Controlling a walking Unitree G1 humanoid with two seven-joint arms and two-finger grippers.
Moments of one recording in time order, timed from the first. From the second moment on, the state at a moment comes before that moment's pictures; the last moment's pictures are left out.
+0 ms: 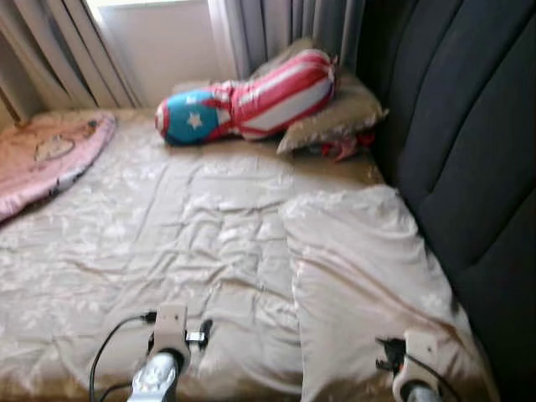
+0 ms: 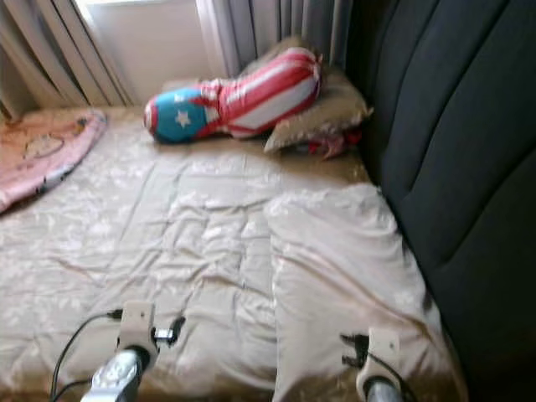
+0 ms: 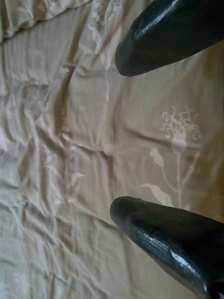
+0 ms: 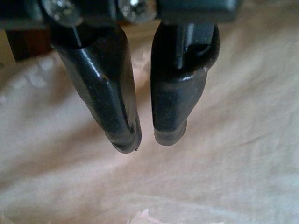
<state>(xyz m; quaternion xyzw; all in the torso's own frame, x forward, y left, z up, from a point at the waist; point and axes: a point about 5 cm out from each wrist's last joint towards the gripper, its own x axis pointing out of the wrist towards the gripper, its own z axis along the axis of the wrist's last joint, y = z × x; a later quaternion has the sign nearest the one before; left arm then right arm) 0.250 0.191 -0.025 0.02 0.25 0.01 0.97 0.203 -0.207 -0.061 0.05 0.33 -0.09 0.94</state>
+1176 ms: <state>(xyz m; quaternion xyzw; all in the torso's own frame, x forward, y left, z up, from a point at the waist) 0.206 0.189 -0.070 0.03 0.40 0.02 0.92 0.175 -0.200 -0.081 0.06 0.38 -0.11 0.91</state>
